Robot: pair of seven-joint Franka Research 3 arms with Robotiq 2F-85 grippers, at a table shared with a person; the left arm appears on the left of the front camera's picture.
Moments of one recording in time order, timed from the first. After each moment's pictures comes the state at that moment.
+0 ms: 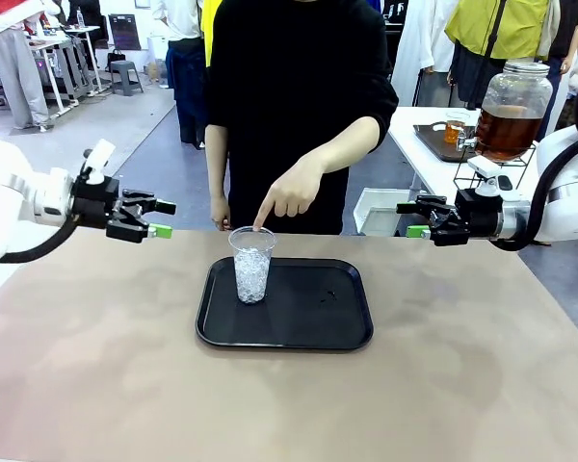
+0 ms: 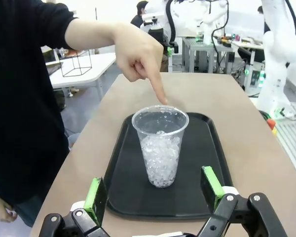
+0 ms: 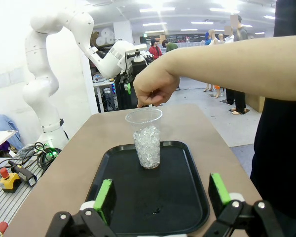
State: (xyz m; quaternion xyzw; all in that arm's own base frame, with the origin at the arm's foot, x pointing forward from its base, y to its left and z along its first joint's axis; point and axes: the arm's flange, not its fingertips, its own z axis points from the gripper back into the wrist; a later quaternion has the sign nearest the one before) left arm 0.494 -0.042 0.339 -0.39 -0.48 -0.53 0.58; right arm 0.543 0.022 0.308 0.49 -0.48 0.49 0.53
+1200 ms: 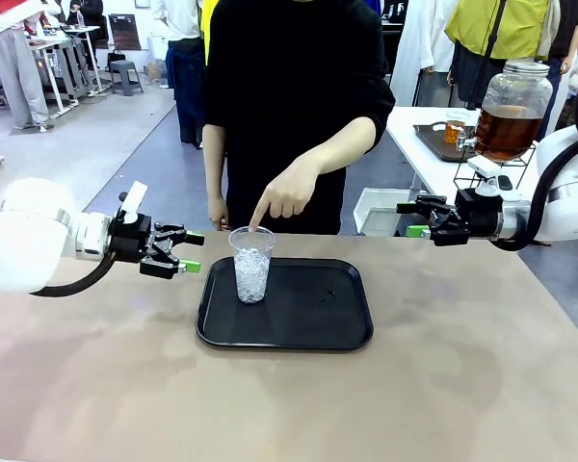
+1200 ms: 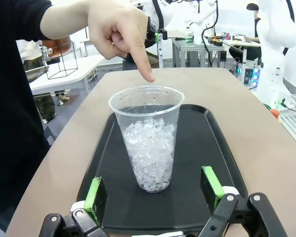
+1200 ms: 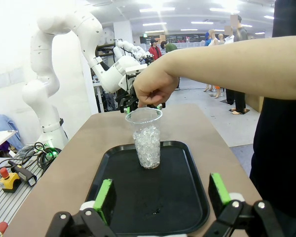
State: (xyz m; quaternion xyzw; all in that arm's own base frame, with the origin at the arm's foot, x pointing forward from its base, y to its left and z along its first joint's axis) left arm 0.496 -0.086 0.271 -0.41 -0.48 -0.54 0.56; right arm 0.543 0.022 0.308 0.49 -0.48 0.49 0.53
